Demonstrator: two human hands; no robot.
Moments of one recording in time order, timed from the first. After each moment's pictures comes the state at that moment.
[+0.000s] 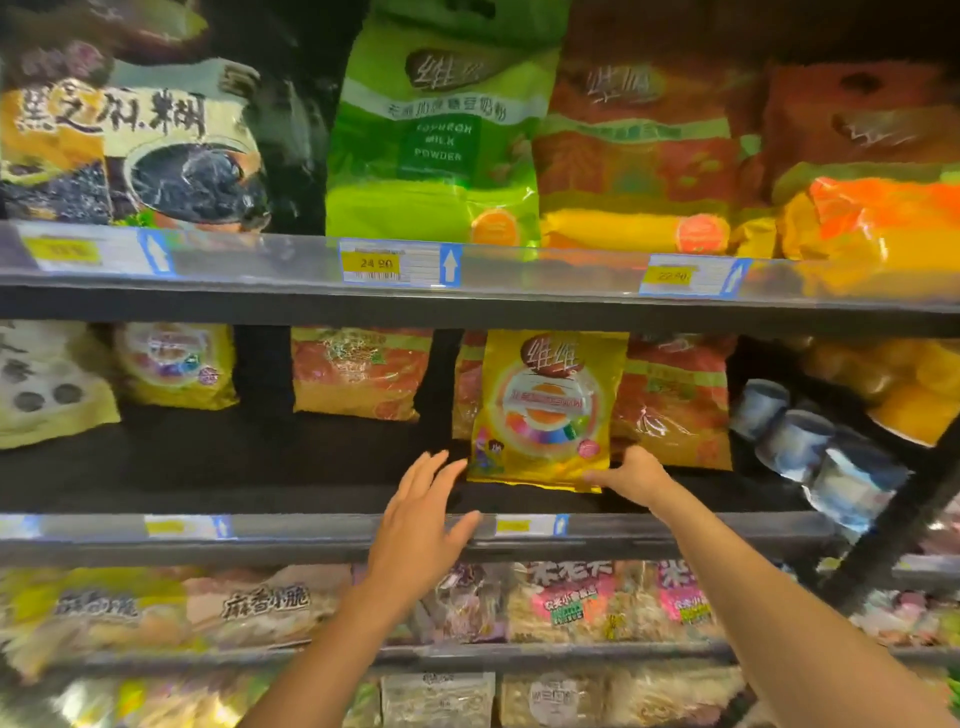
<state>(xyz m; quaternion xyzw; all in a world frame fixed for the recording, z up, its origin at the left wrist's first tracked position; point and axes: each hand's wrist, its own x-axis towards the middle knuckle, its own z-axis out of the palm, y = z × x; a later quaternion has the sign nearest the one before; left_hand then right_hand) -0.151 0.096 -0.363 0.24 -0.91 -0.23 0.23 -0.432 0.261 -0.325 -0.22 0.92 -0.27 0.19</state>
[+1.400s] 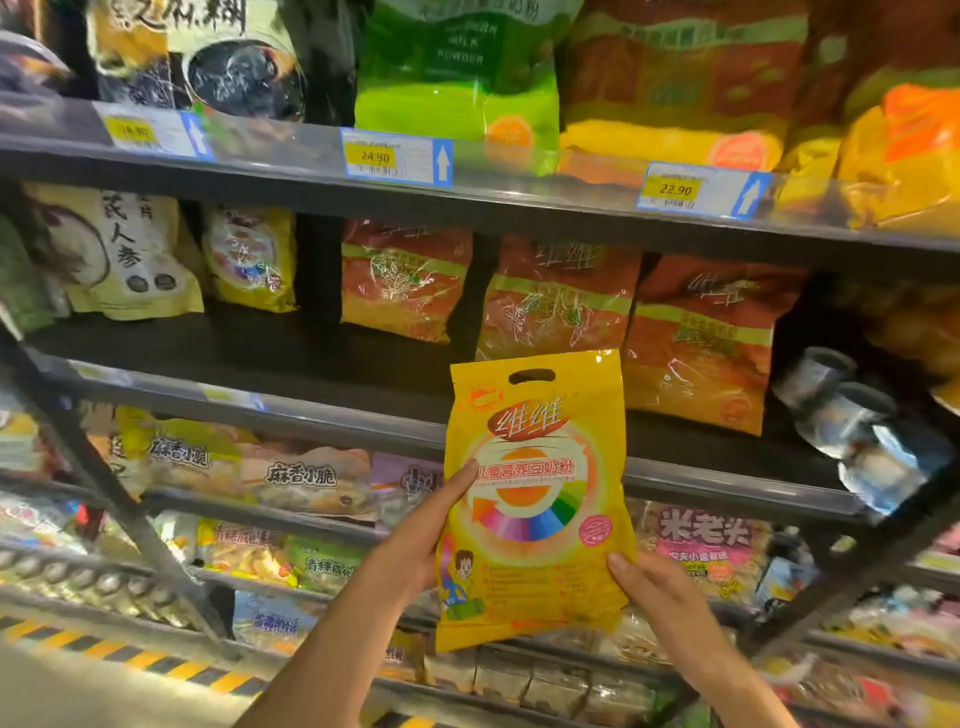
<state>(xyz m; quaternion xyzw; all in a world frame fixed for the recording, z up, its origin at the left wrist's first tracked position) -0.128 0.222 -0.375 0.29 -0.34 -0.88 0.14 -0.303 0.429 -0.385 -0.37 0.62 -0.59 0.37</state>
